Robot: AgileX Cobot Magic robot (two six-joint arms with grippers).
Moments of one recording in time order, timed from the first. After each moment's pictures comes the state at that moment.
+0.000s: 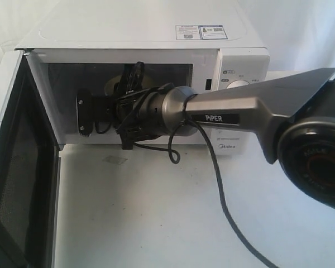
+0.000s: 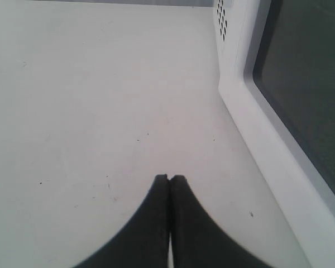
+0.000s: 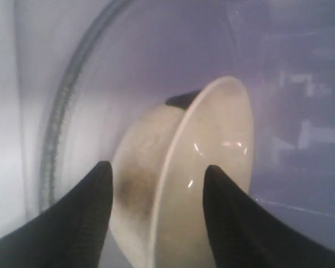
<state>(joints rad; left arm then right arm) 0.05 0.00 0.02 -0.19 0.40 0.15 0.71 2.21 -1.62 -1.44 0.41 0.36</state>
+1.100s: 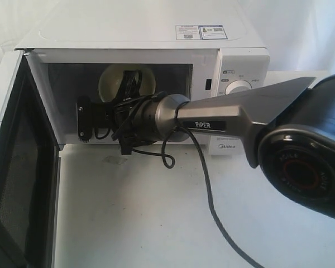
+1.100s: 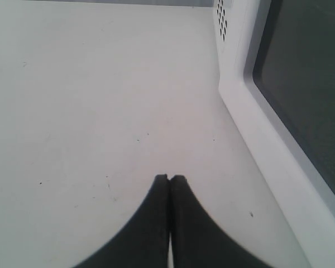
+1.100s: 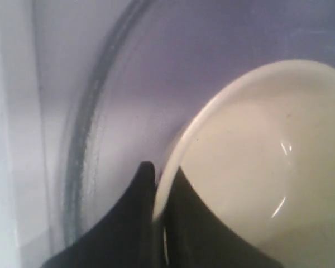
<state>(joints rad) 0.05 0.00 0.02 -0.19 0.40 0.15 0.71 2.27 -1.65 -1.44 0.42 0.37</state>
